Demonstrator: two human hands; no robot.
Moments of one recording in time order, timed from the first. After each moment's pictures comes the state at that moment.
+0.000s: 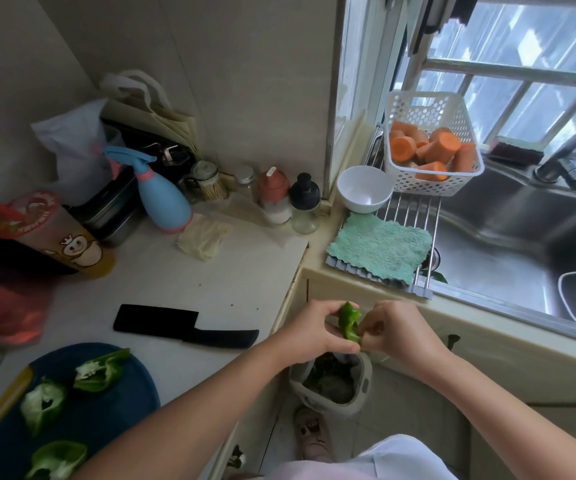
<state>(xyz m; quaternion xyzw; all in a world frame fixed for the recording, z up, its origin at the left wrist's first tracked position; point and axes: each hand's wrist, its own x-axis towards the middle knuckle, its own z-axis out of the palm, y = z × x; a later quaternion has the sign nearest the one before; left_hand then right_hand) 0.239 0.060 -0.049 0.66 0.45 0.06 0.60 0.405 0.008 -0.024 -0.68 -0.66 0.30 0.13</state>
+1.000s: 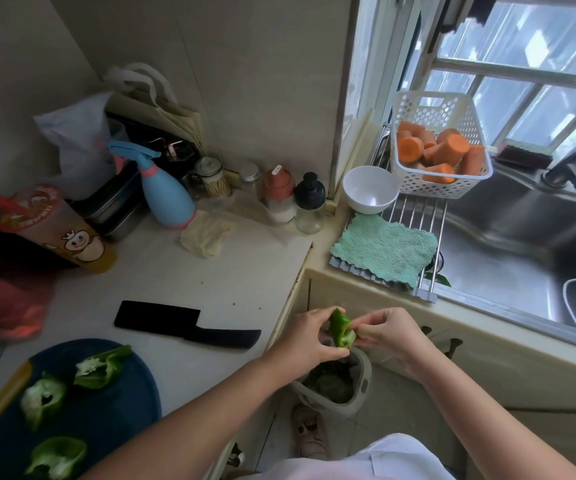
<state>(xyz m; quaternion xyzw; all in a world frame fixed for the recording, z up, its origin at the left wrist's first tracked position) 0.225 0.049 -0.068 0.71 0.47 0.10 0.52 0.400 0.024 -0.059 -0.70 -0.31 0.58 0.28</state>
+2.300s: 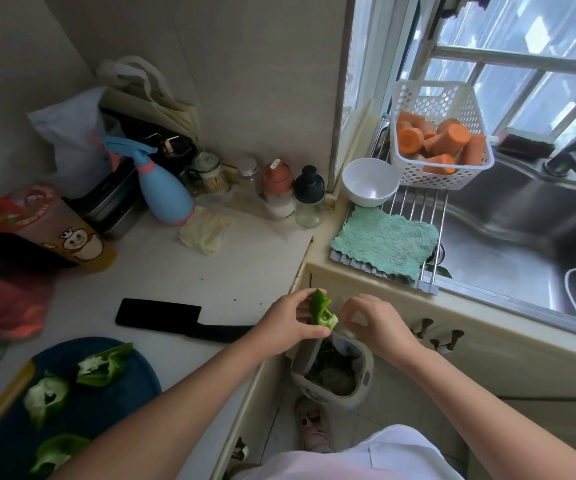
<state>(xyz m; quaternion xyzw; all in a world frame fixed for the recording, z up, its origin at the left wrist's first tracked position) 0.201 0.074 -0.066 0.64 0.49 0.09 0.58 0.400 0.028 -0.099 -0.62 -0.71 0.28 0.19</state>
